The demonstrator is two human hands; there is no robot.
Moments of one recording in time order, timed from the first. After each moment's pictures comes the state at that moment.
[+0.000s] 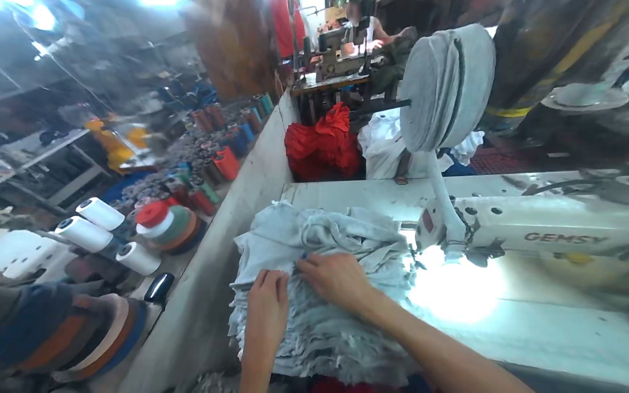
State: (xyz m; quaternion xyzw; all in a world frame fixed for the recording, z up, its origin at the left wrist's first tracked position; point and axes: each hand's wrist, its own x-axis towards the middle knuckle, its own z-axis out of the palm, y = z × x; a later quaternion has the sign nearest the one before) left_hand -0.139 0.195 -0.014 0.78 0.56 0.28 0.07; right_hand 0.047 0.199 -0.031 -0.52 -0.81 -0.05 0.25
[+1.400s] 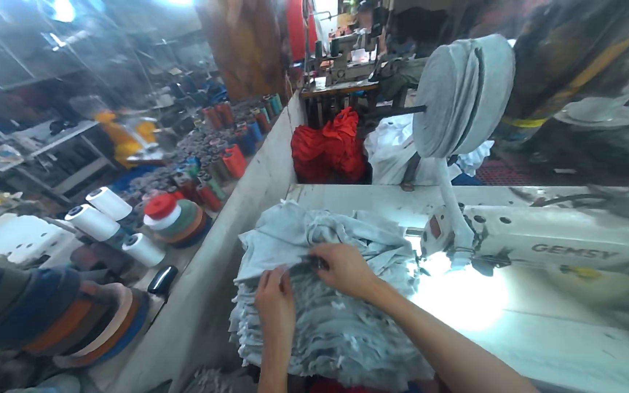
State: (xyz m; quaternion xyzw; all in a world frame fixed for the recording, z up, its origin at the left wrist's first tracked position) left_hand -0.125 0.202 -0.057 0.69 0.58 0.42 0.03; right_hand 0.062 0.214 -0.003 -0.57 -0.77 0.20 0.22
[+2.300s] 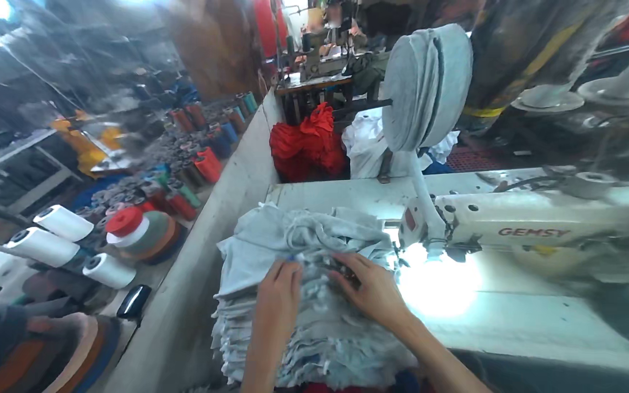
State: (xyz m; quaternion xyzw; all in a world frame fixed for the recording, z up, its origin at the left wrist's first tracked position) left_hand -0.097 0.204 -0.015 0.84 0.42 0.35 0.04; right_hand 0.102 0.151 -0.061 -0.63 -0.65 0.02 0.42
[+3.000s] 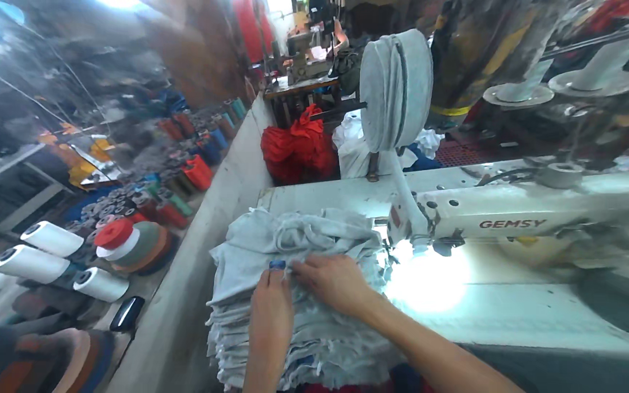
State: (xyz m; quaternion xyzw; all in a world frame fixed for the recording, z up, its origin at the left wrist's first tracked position) left_hand -0.083 0.185 0.002 0.80 0.55 0.21 0.06; right_hand 0.080 0.179 -0.033 -0.57 -0.77 -0.05 0.28
